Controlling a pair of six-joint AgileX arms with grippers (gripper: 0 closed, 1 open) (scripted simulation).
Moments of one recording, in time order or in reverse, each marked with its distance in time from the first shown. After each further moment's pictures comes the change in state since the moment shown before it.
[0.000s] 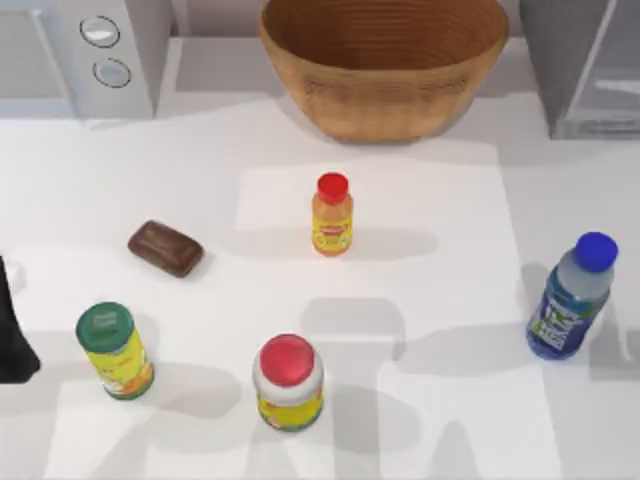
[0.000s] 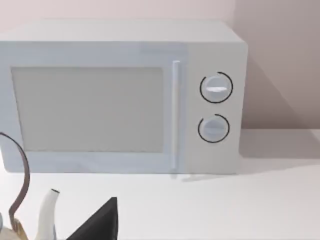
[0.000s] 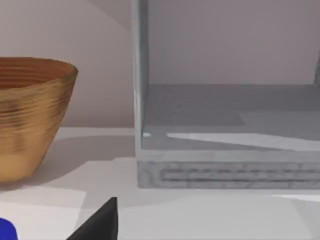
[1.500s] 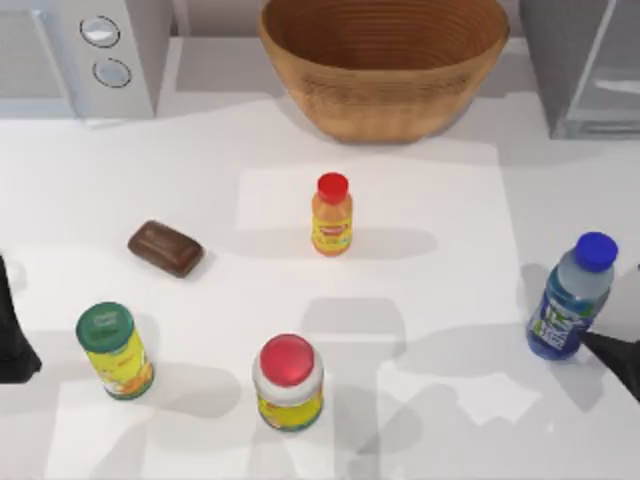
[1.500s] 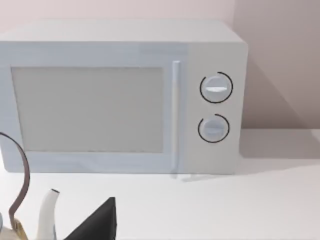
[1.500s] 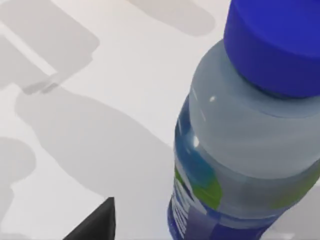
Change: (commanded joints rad) left arm 0.000 0.000 0.000 0.000 0.000 0.000; right arm -0.065 1.102 0.360 -0.036 -0.639 -0.554
